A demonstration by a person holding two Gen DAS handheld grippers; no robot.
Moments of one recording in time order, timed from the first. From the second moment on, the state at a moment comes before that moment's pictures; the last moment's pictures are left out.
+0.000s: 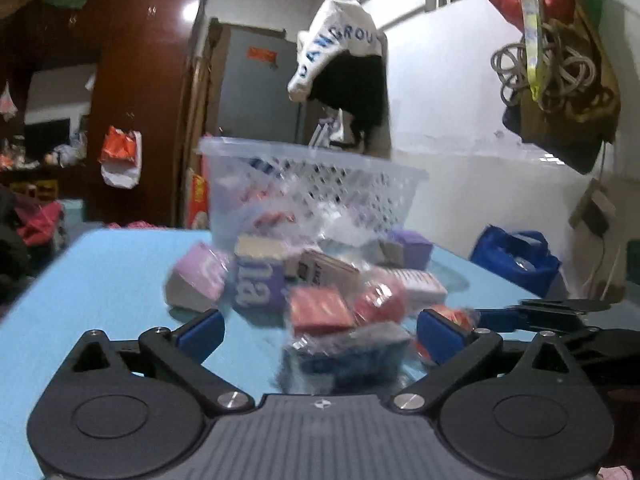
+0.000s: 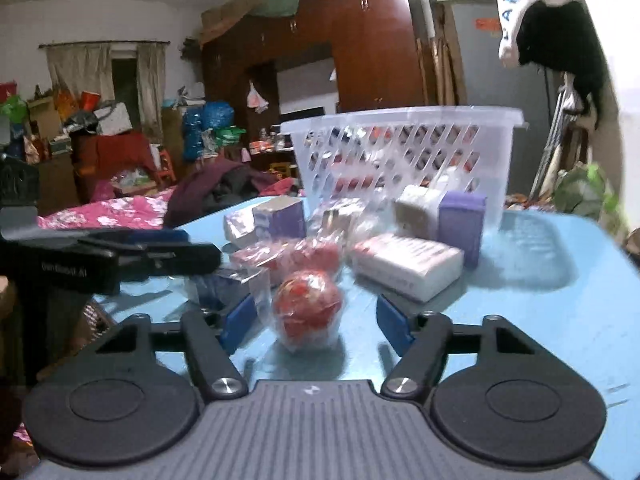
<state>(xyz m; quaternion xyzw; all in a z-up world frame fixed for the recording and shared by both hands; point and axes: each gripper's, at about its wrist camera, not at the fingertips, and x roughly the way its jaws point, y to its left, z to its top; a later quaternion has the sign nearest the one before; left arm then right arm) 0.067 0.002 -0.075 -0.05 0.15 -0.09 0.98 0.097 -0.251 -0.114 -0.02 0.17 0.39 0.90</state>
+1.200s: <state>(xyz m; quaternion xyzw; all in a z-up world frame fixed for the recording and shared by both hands) 0.033 0.008 -0.077 -0.05 0.11 -0.07 0.99 0.098 -0.303 -0.104 0.03 0.13 0.35 0.93</state>
